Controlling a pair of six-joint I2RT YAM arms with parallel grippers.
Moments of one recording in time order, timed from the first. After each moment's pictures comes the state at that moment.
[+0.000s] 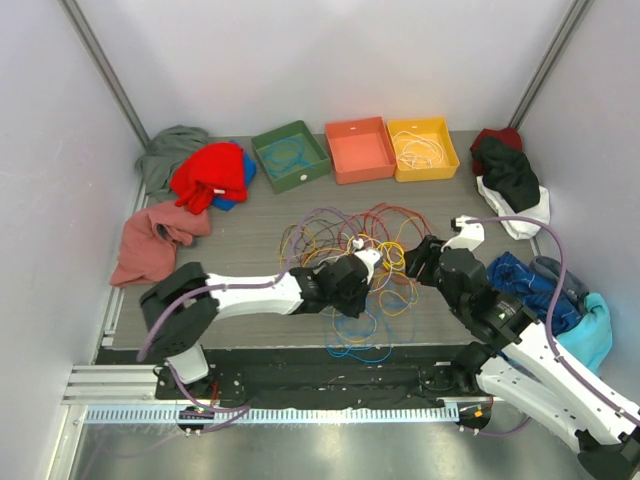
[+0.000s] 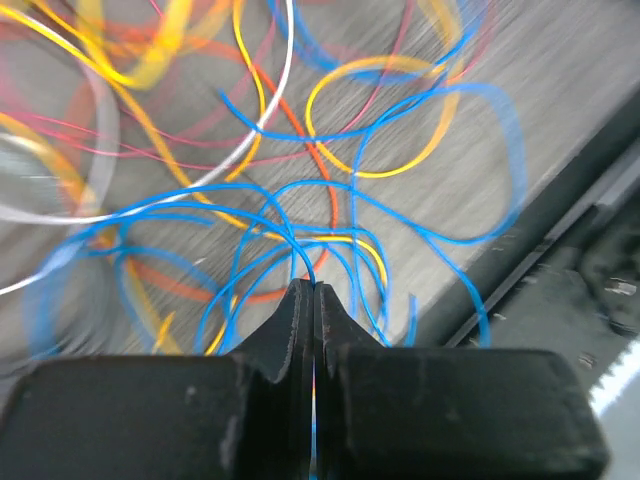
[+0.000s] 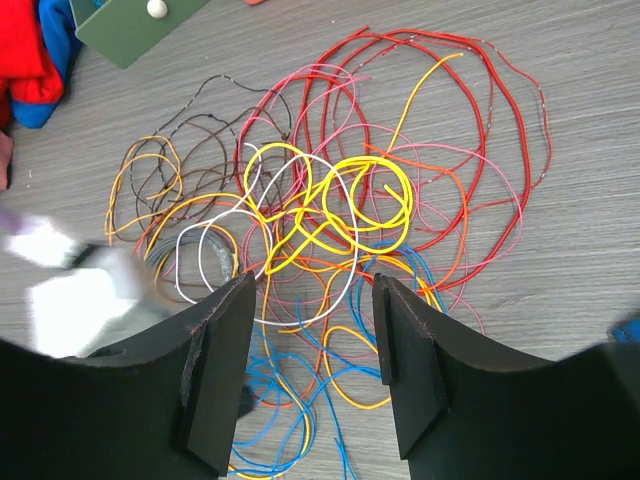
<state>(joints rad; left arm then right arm) -1.12 1.72 1.01 -0.12 -0.02 -0.49 0.67 0.62 0.64 -0.47 0.46 0.62</state>
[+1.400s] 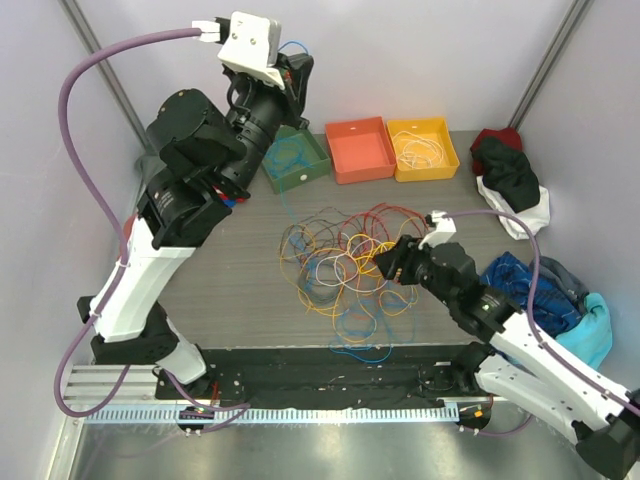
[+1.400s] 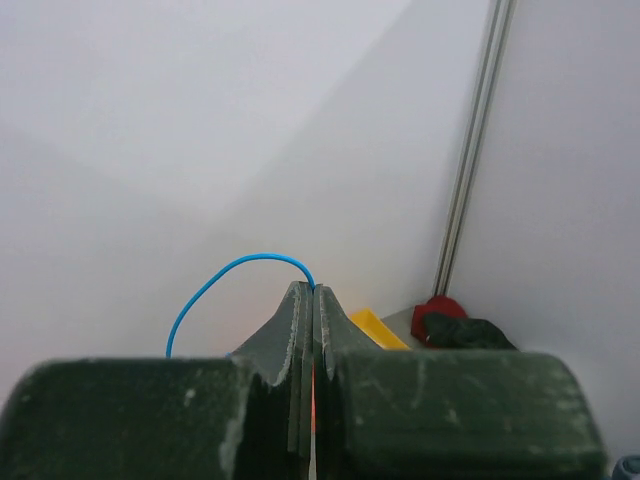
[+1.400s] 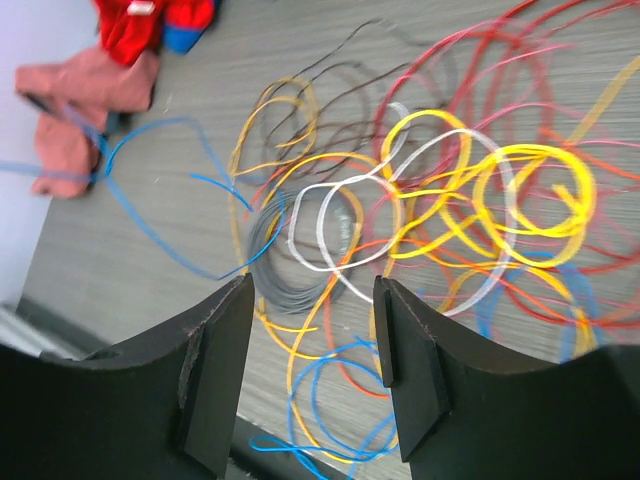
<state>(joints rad) -1.00 1.58 2.37 -0.41 -0.49 0.16 0.67 0.69 0.59 -0.26 0.17 0.62</state>
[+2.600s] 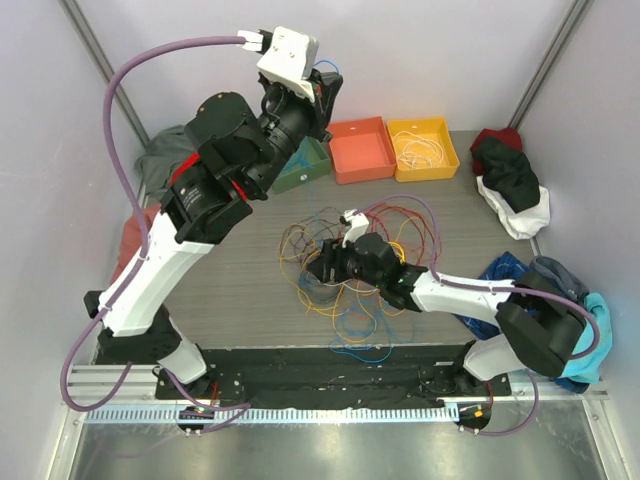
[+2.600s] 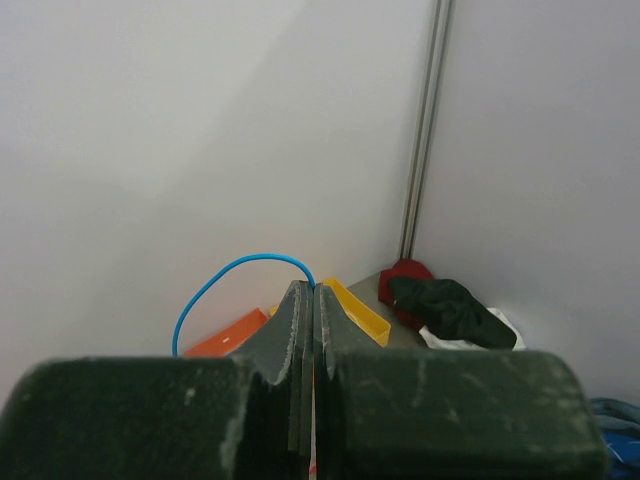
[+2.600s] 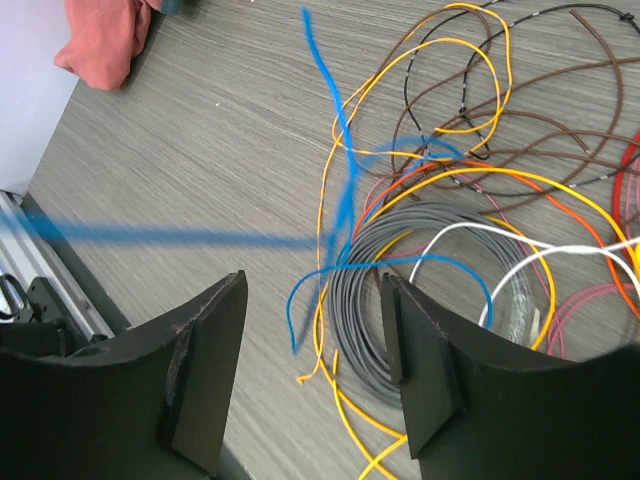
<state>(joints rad) -1.00 1.59 2.30 -0.40 -0.39 0.11 0.86 1.39 0.67 0.33 0.01 0.54</state>
